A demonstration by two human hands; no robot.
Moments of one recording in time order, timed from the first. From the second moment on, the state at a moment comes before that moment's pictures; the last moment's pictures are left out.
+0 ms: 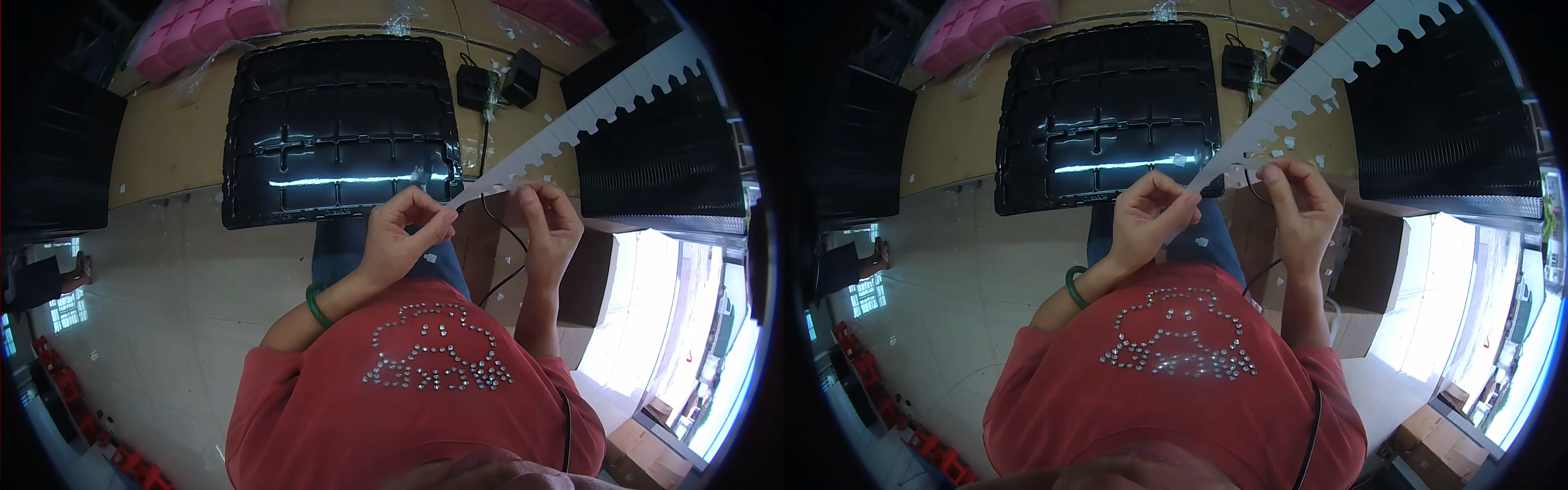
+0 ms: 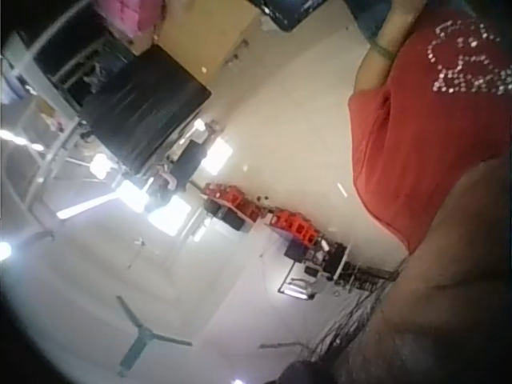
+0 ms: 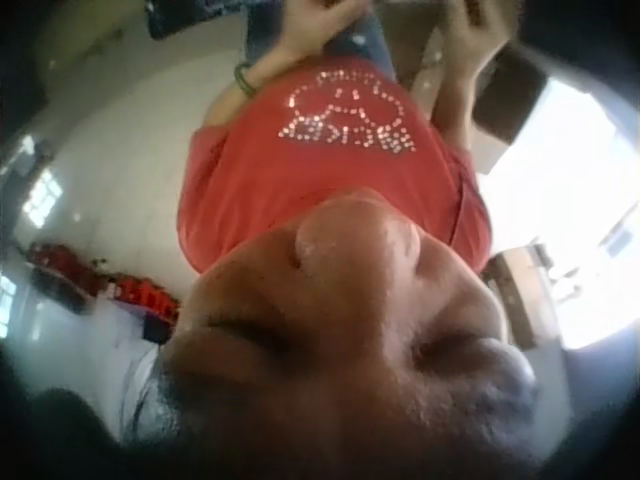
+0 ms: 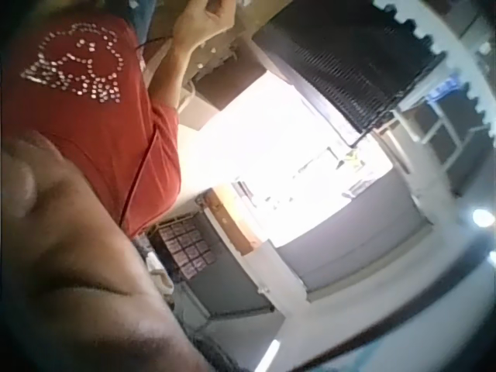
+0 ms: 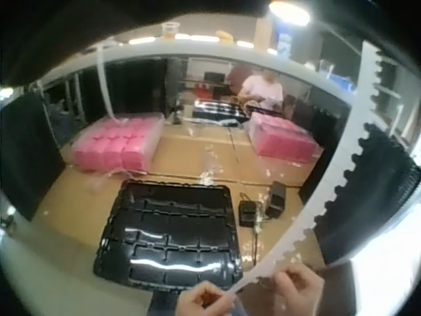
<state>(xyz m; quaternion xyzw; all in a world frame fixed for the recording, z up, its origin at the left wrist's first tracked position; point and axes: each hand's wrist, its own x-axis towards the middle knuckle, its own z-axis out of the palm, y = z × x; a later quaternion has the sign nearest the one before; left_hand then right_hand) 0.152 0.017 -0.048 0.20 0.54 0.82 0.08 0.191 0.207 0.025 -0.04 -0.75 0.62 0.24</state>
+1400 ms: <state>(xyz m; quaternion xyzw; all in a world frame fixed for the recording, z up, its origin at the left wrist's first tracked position) 0.139 0.018 -0.073 0.25 0.33 0.82 0.39 -0.110 0.207 -0.032 0.34 -0.91 -0.04 0.24</state>
